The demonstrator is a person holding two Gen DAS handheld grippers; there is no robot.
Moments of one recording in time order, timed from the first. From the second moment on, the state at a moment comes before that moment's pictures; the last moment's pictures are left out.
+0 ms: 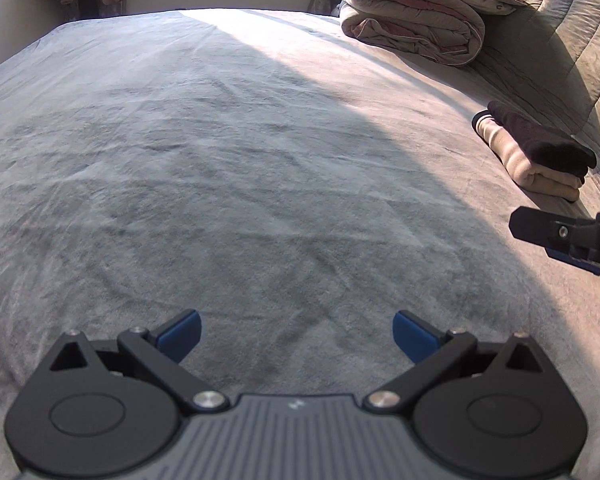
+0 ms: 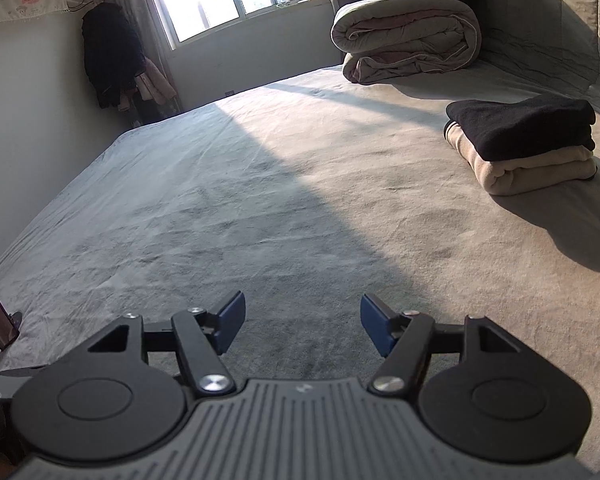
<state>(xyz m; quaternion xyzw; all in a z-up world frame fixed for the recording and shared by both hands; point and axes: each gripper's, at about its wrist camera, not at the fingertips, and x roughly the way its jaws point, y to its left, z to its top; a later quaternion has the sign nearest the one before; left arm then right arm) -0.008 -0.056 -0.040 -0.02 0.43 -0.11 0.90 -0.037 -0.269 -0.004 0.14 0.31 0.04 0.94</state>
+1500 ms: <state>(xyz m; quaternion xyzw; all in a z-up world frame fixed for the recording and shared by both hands) 0.008 0.004 -0.039 -0.03 0.38 -0.01 0.93 -0.033 -0.243 -0.006 0.13 0.32 0.05 0.94</state>
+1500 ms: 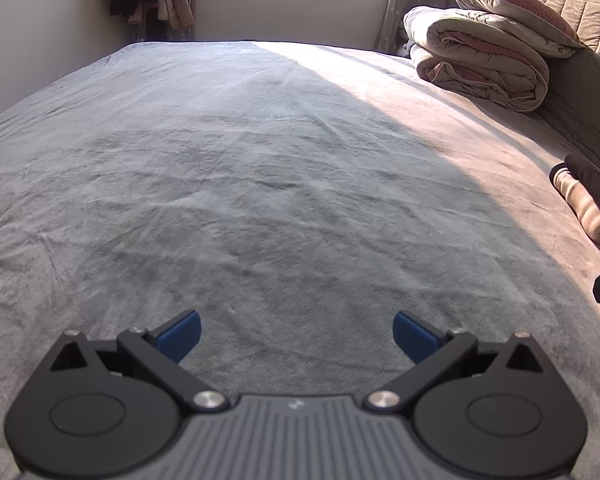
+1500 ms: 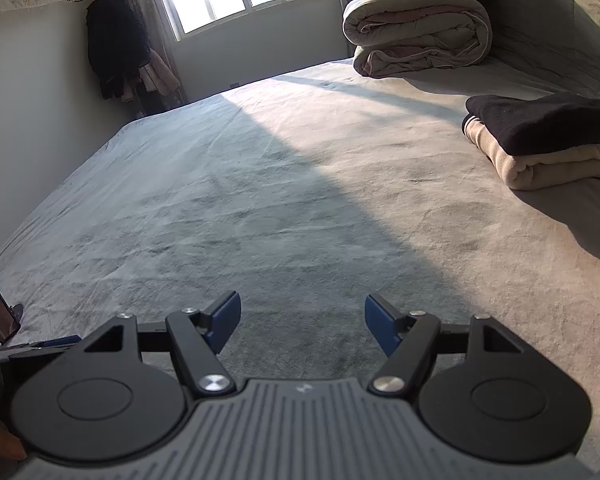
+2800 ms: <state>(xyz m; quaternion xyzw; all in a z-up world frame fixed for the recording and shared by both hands) -0.005 -0.001 -0.059 0.01 0.34 -0.02 0.94 -0.050 -0.212 -0.027 0.03 0.30 0.05 0.95</state>
